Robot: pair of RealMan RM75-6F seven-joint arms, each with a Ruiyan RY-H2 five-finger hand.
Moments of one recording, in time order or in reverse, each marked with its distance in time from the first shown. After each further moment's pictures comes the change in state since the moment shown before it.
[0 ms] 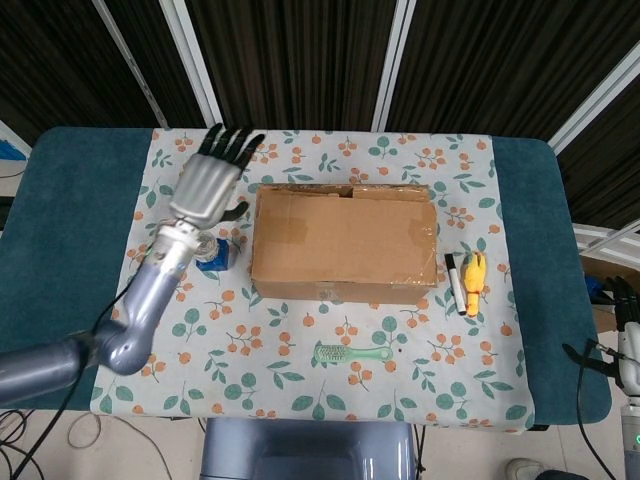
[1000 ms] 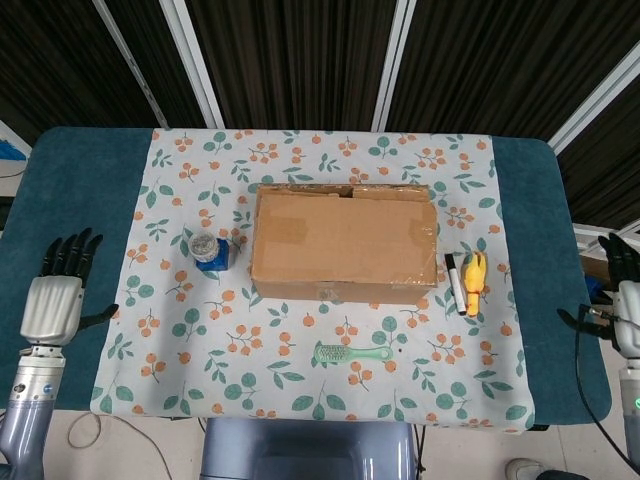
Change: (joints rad) left arm 0.597 -0.004 0.285 0.043 0.341 0.410 -0.301; right arm 0.119 0.147 0.117 -0.164 0.056 -0.097 -0.115
